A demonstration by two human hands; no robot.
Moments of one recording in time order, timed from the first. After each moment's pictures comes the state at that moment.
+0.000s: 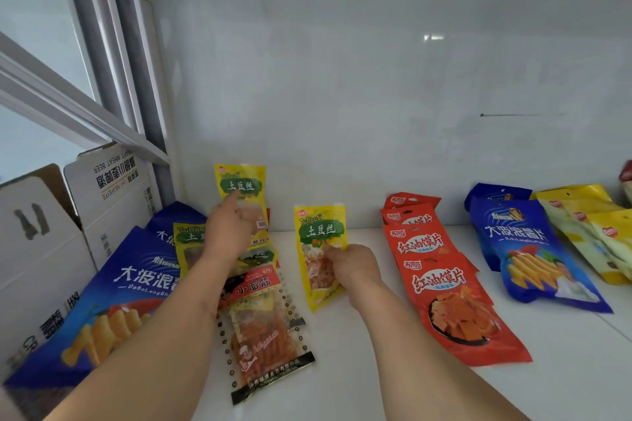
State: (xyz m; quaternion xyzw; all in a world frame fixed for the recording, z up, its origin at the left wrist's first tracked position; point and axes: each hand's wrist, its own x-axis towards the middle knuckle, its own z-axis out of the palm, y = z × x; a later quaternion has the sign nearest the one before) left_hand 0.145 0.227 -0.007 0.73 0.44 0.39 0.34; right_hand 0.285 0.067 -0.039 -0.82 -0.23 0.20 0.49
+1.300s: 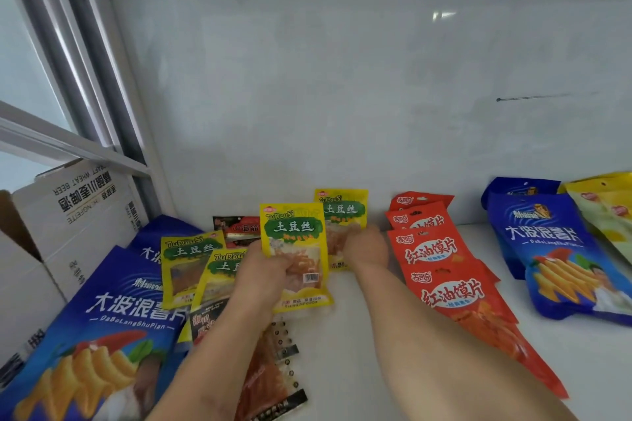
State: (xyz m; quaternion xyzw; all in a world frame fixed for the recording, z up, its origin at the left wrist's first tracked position) left_hand 0.178 0.141 -0.016 0.60 0.41 0.37 0.57; right_hand 0.356 0.113 -0.044 -0.86 -0.20 0.10 0.45
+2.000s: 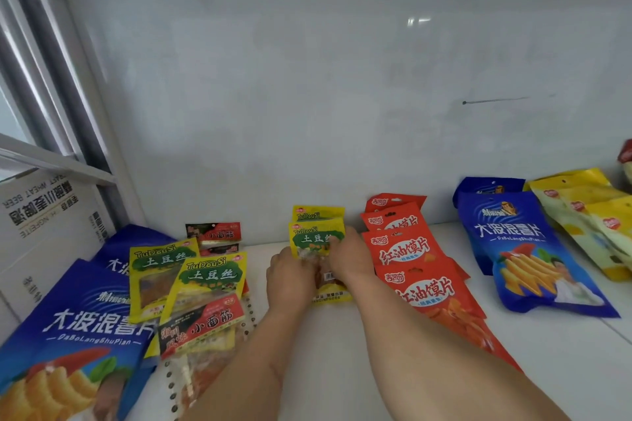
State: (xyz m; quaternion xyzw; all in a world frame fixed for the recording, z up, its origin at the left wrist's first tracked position) left_hand 0.257 0.130 -0.052 0.78 0.44 0.28 0.34; right_hand 0.366 0.093 -0.050 -0.84 -0.31 0.07 0.45
